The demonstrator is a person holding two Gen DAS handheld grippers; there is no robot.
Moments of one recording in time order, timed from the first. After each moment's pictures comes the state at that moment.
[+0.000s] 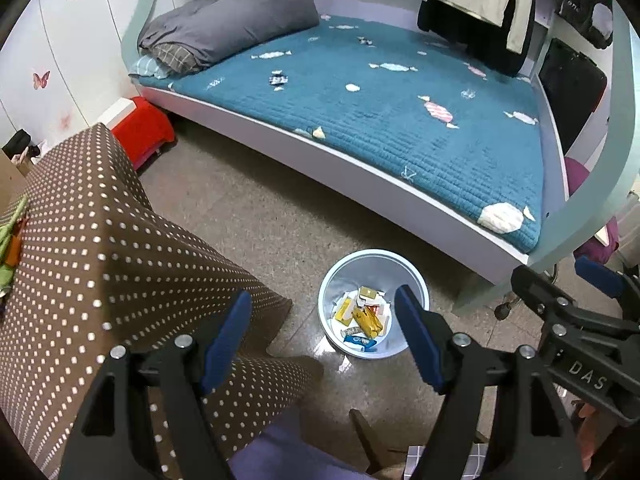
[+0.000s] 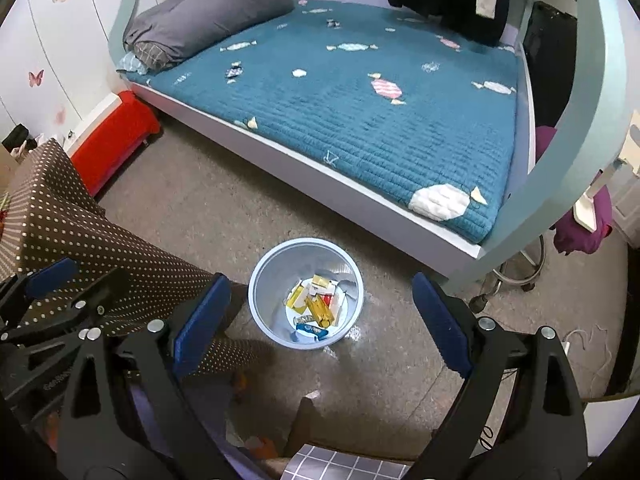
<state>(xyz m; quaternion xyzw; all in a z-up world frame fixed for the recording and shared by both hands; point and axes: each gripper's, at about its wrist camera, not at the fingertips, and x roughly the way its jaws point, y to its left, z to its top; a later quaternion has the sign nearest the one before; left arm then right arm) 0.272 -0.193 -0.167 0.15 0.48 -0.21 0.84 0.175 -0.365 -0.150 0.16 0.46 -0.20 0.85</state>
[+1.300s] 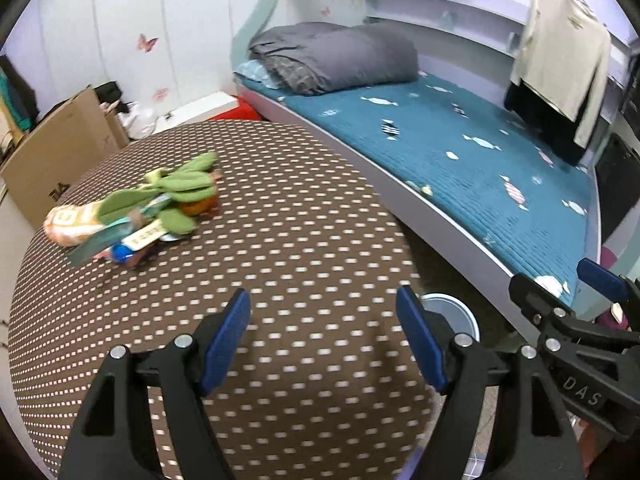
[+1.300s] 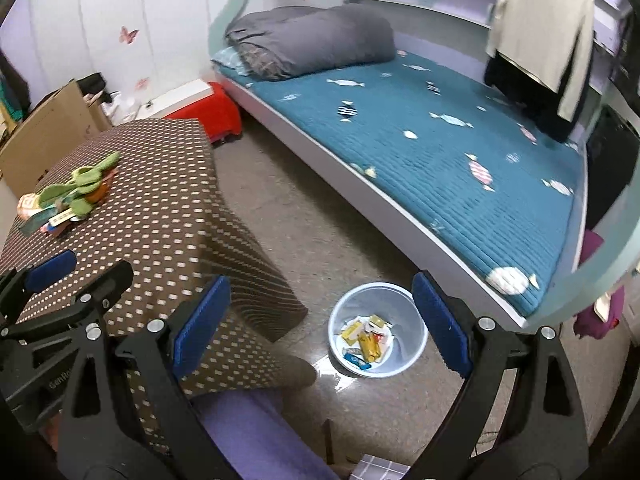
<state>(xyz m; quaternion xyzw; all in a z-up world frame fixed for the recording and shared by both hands) 0.269 -0.011 -0.091 0.05 0.43 -0.09 0.90 0.230 -0.195 -0.074 0.05 0.42 -0.07 0.90</state>
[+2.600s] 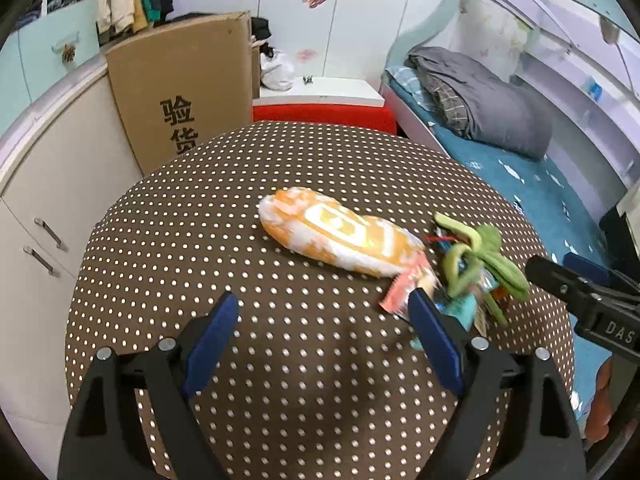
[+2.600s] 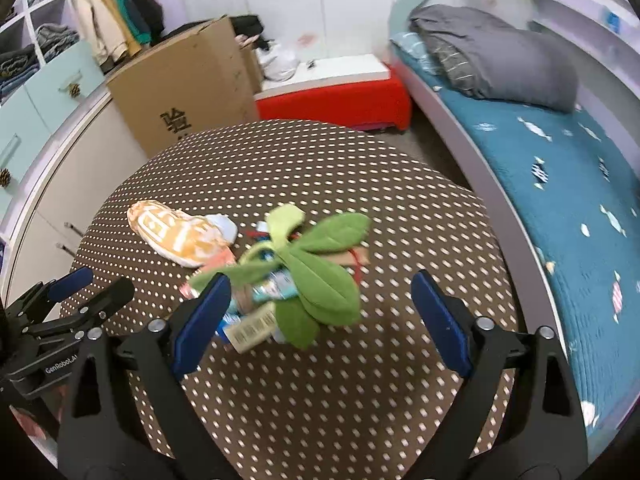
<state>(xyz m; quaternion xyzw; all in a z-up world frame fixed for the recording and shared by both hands) 0.338 0.249 -0.072 -0.11 0.44 0.09 0.89 0.398 0.017 -0.046 -0.02 0.46 0.20 0.87</state>
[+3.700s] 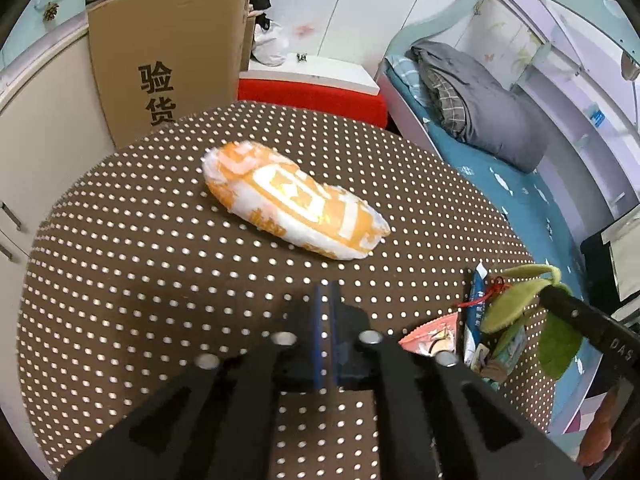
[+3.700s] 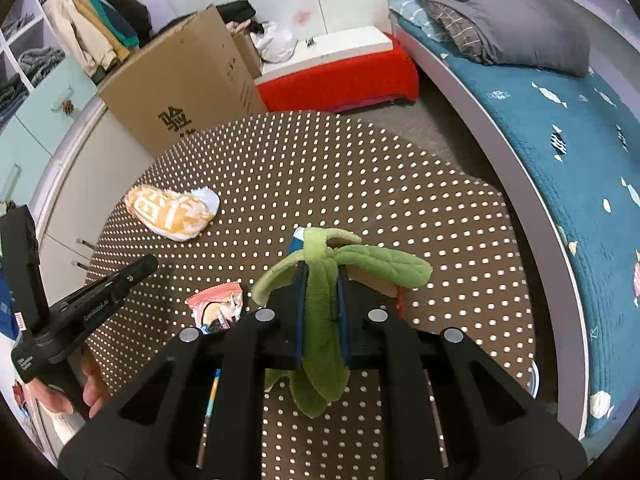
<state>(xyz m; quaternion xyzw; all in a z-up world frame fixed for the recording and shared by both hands) 0.397 0.279 -0.096 -0.18 0.46 0.05 0.87 0.431 -0.008 -0.044 0.04 0.49 0.20 0.85</state>
